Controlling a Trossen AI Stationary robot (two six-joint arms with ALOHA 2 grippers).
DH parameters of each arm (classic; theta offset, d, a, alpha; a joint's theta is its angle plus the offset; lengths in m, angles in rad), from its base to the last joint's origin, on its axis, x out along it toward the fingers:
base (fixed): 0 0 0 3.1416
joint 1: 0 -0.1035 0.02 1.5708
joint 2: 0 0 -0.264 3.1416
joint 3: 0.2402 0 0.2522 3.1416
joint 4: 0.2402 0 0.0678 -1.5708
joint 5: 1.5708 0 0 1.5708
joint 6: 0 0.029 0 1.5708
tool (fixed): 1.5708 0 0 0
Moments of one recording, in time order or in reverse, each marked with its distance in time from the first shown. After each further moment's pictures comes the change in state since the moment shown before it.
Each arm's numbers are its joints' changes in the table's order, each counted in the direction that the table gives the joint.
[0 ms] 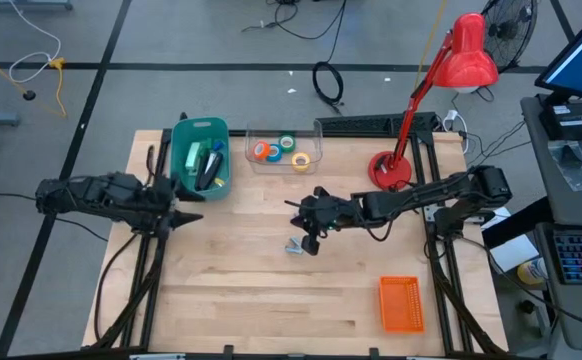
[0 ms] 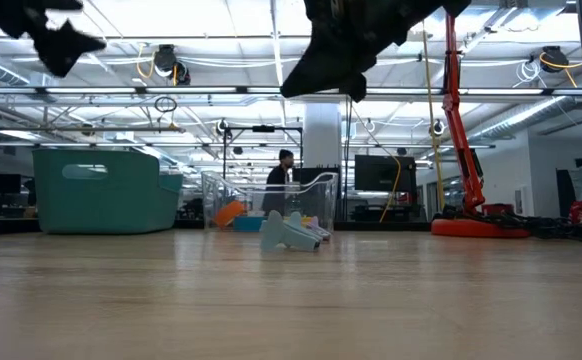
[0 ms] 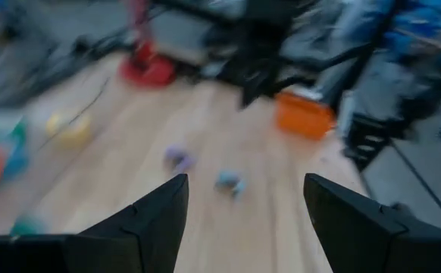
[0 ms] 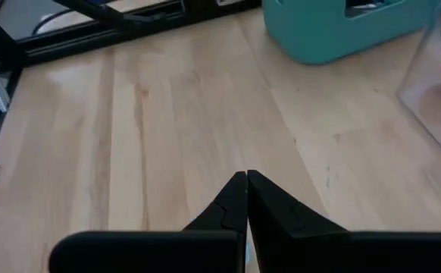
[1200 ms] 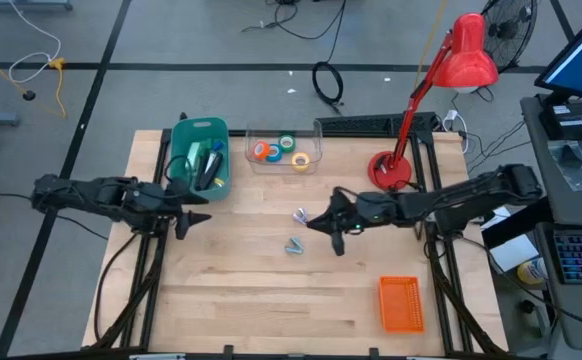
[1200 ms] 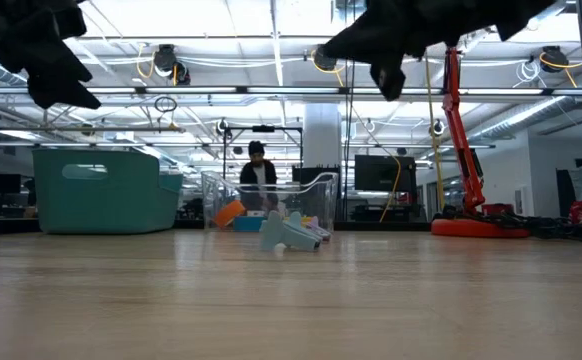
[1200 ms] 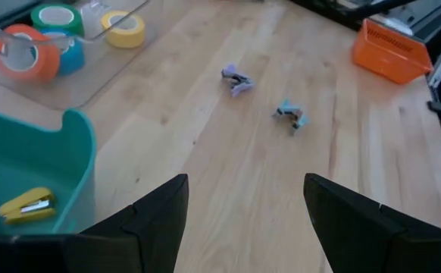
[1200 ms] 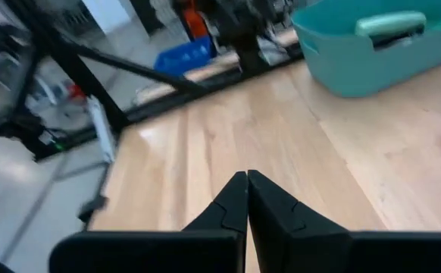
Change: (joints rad) left arm 0.000 0.166 -0.001 0.152 -0.094 -0.149; right arm -0.005 -0.286 -0.376 -0.412 -0.125 0.109
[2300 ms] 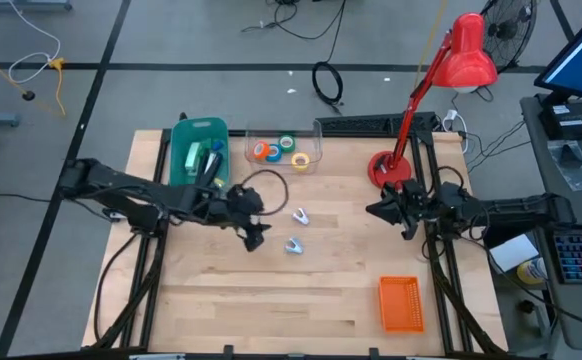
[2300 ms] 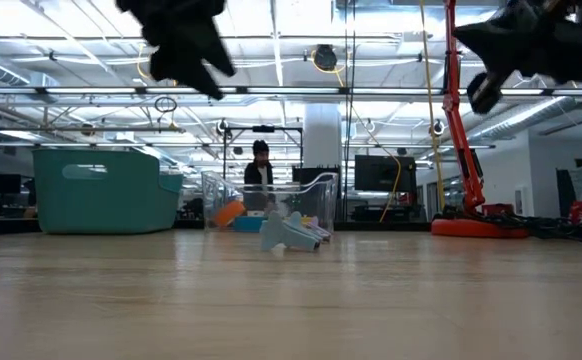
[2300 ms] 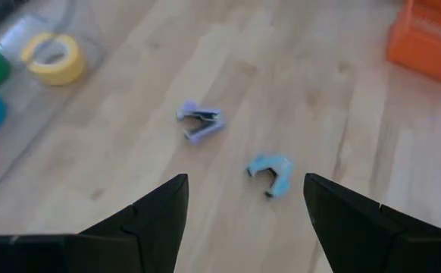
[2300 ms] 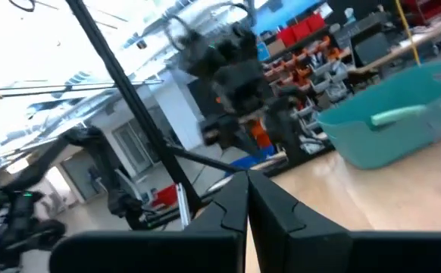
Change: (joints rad) left arm 0.026 0.977 0.548 -0.182 -0.053 -0.021; right arm 0.190 -0.871 -0.651 -0.257 -0.215 0.122
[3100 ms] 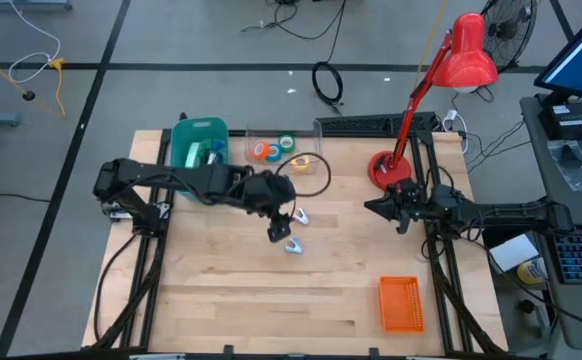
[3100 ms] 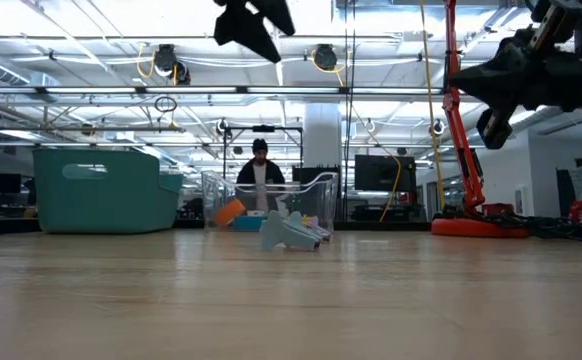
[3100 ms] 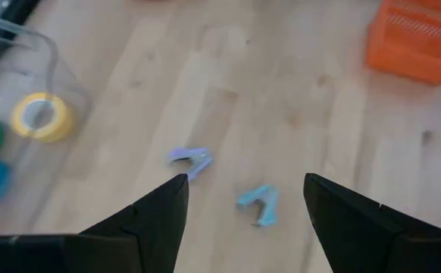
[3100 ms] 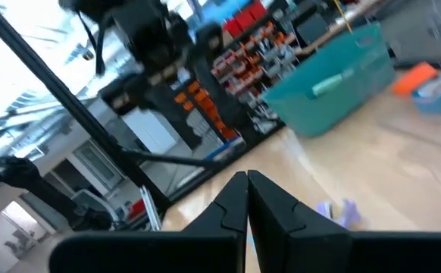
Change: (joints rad) left arm -0.121 0.274 0.536 0.335 0.154 0.185; right arm 0.047 -0.071 -0.064 0.130 0.083 0.105
